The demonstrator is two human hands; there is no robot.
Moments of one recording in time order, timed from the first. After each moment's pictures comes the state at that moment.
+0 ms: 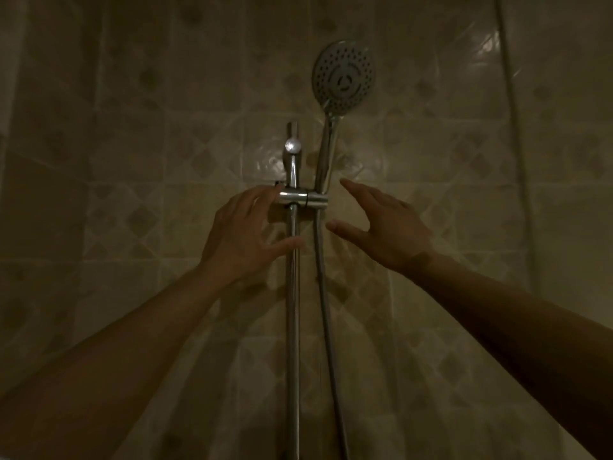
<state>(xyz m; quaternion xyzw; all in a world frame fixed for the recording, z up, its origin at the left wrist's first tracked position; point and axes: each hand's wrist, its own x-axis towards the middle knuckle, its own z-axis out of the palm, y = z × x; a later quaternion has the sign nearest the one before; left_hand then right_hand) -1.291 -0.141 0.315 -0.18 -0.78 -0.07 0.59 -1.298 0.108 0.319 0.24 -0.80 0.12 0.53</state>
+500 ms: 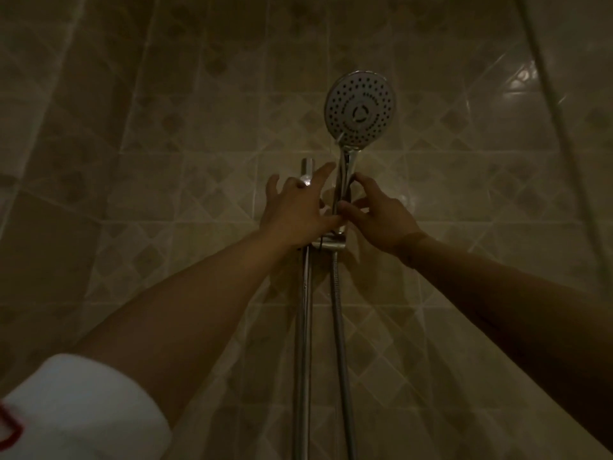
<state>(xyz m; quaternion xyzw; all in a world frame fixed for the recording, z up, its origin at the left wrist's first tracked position) -1.337 -0.085 0.420 -0.17 -0.78 -0.04 0.61 -1.356 0.084 0.406 0.32 -0.76 0.35 0.45</state>
